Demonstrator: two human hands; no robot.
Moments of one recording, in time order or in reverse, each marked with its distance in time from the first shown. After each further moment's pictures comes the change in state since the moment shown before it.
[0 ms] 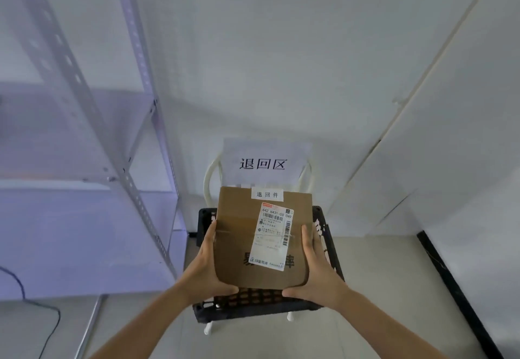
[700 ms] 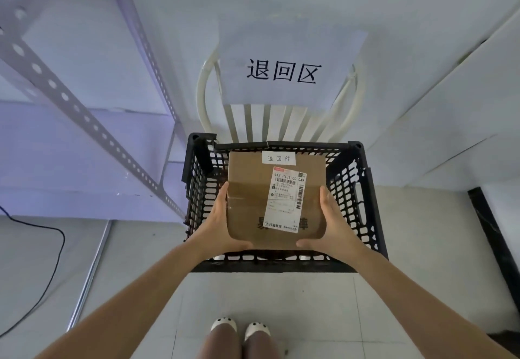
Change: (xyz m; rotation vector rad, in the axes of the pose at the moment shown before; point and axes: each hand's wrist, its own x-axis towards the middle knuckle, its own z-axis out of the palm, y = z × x) left_hand 0.070 -0.124 0.118 -0.144 -0.053 -0.271; right_hand 0.093 0.162 0.110 0.172 -0.134 0.116
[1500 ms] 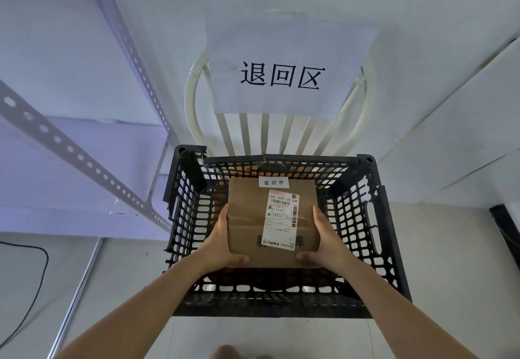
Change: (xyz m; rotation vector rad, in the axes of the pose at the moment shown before) left_hand 0.073 -0.048 0.024 0.033 -0.068 -0.147; right_hand 0.078 0.058 0.027 -0.011 -0.040 0.075
